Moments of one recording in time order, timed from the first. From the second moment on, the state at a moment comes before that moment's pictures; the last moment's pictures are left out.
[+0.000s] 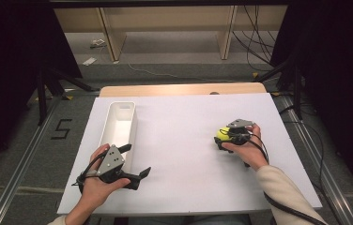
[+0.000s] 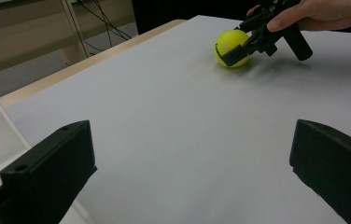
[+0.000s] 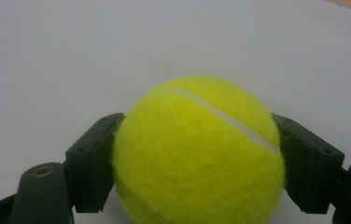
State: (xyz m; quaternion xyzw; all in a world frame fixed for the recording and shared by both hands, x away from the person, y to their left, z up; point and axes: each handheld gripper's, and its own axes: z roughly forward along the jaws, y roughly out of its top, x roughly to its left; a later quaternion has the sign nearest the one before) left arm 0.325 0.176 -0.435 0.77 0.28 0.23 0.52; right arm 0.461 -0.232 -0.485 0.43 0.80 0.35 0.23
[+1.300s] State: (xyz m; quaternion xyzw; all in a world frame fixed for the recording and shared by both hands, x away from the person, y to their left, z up) left arm 0.324 0.177 -0.434 0.77 0.28 0.23 0.52; right arm 0.462 -0.235 -0.472 0.43 0.79 0.36 0.23
